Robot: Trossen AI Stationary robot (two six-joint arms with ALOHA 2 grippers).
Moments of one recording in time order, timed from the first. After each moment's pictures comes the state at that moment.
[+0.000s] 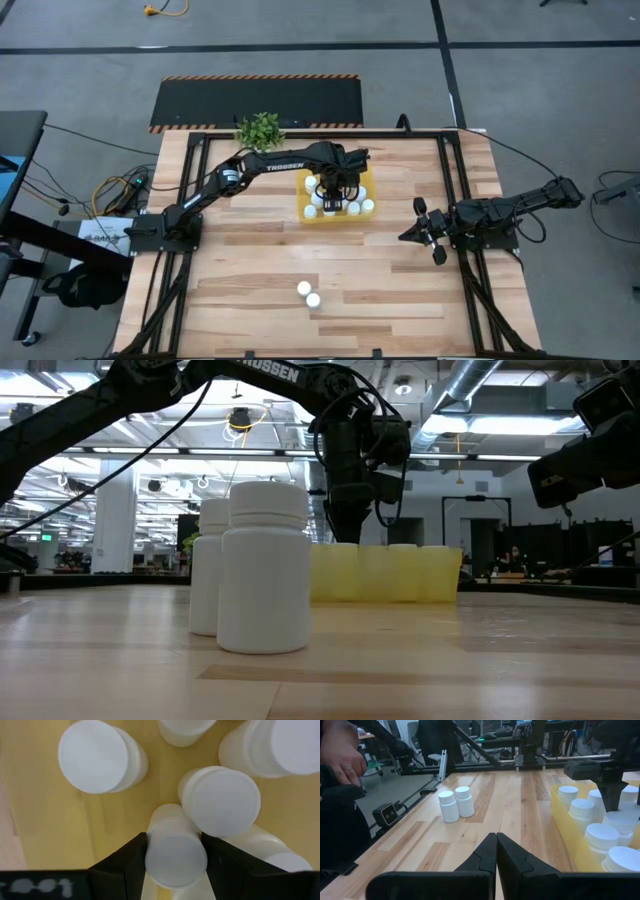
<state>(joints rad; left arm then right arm) 0.24 2.42 2.24 -1.21 0.00 0.22 0.27 0.20 0.01 0.01 0.00 0.08</state>
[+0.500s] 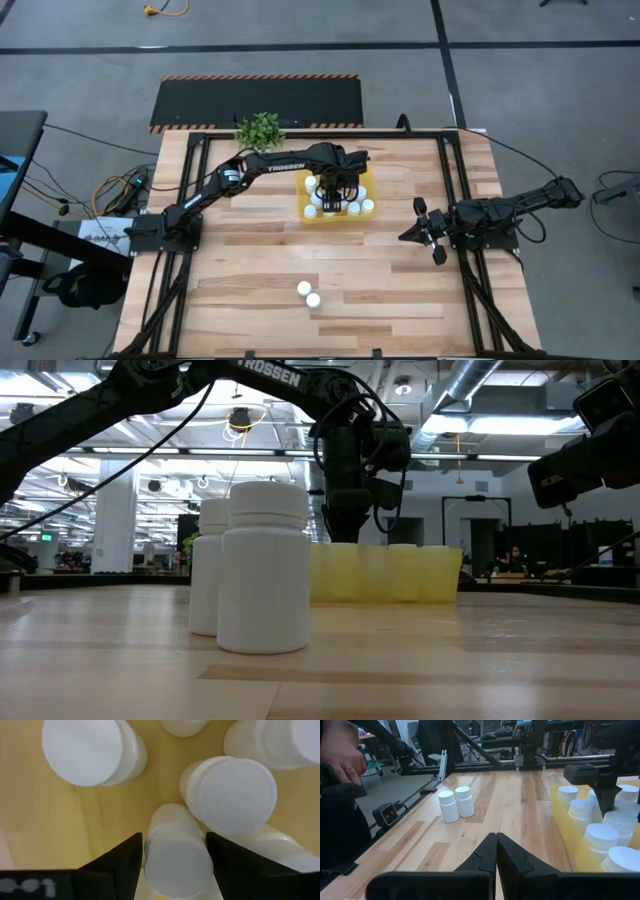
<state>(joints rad) 0.24 2.43 2.23 -1.22 -0.01 0.22 0.27 0.20 0.01 0.01 0.00 0.08</state>
